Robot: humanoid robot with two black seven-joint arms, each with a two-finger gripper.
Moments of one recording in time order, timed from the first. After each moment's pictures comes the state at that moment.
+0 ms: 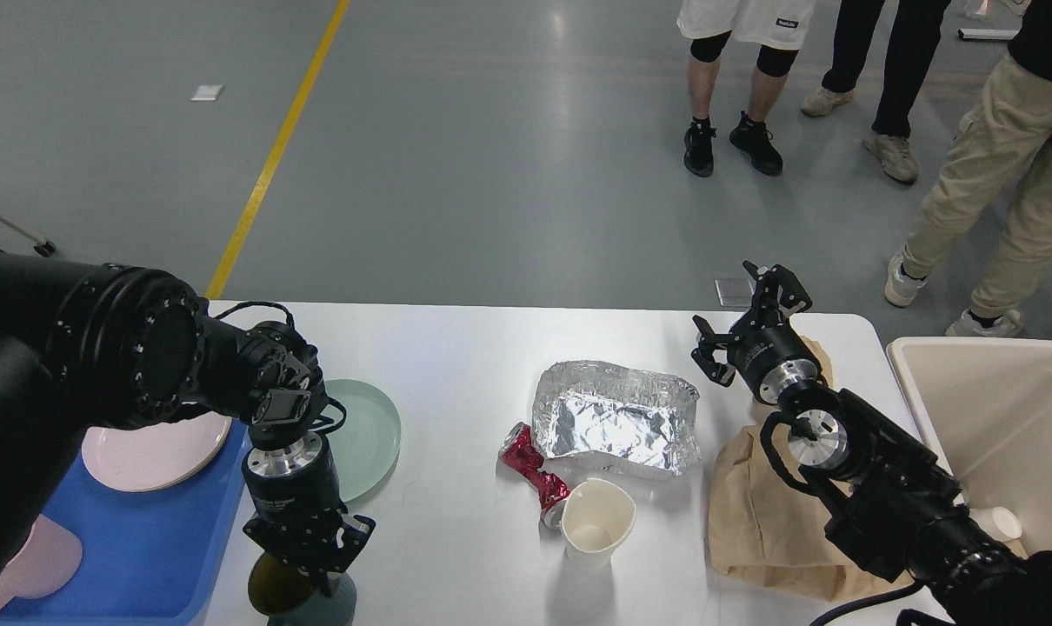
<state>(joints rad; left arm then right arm) -1.55 -0.05 1.46 -0.99 0.16 -0.93 -0.37 0.60 -0.08 0.96 0.54 -0.28 0.19 0.21</state>
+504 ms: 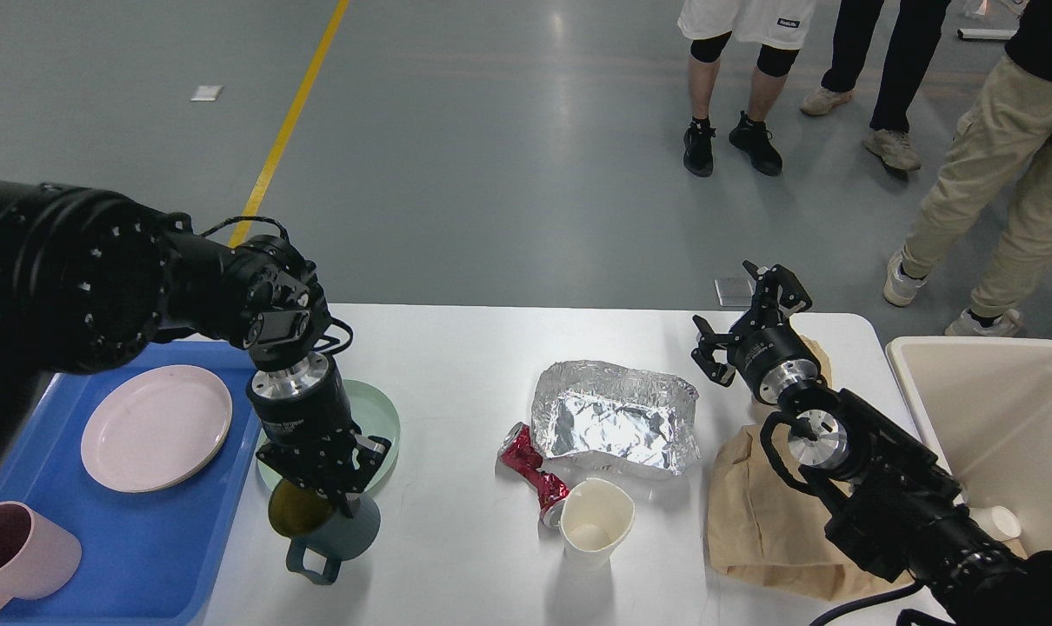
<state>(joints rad) -1.74 0.00 1.44 -1.00 0.14 -0.96 -0.40 0.60 -0.08 0.96 0.54 -0.28 0.19 0.21</state>
